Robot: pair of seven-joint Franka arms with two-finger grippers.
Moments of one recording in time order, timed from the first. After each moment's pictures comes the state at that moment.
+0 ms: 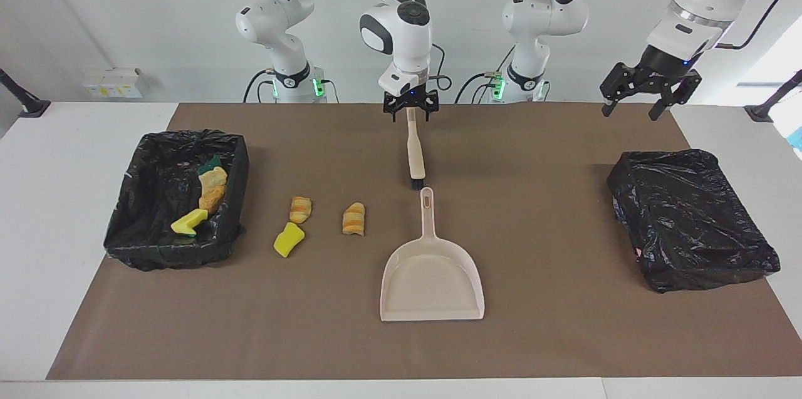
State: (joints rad) left arm -0.09 -0.07 0.02 -1.61 -0.07 1.64 0.04; right arm 0.86 -0.03 0.05 -2.34 0.05 2.30 0.88
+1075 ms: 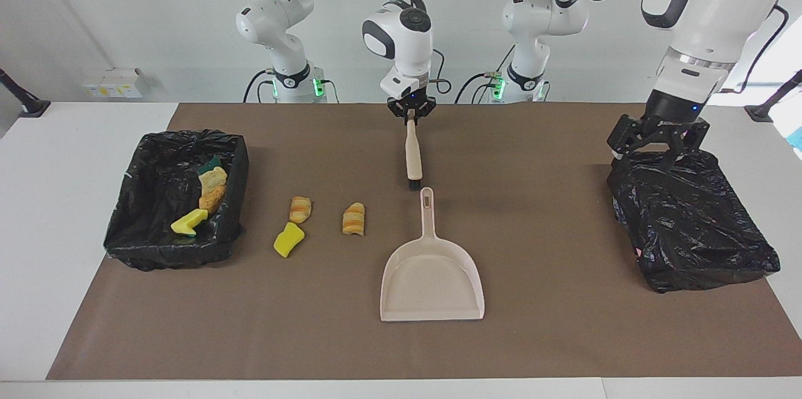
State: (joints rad) left arm -0.11 0.10 0.00 -1.61 -0.07 2.03 -0.08; right arm 0.86 -0.01 0.04 -2.31 0.05 2.27 0.88
